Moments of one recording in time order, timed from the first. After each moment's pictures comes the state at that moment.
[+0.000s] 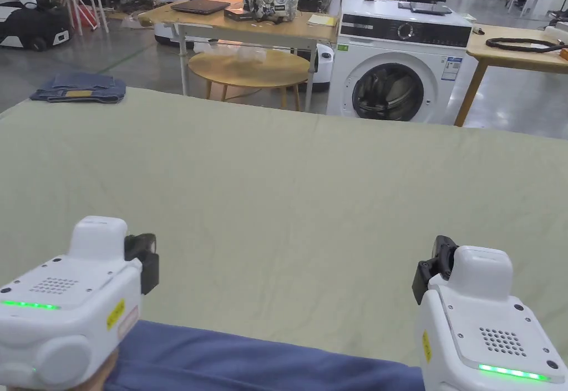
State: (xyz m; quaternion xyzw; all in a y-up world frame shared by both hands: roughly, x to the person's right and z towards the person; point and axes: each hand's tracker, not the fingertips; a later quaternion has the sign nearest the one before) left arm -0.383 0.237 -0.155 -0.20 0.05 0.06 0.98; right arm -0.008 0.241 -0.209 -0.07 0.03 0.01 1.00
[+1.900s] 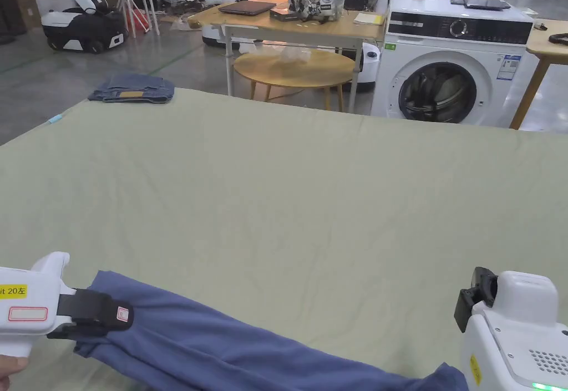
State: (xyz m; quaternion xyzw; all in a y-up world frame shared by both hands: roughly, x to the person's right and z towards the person) left arm -0.550 0.199 -0.145 -0.44 -0.06 0.30 0.85; right arm -0.001 0.215 -0.230 -0.13 0.05 0.02 0.99
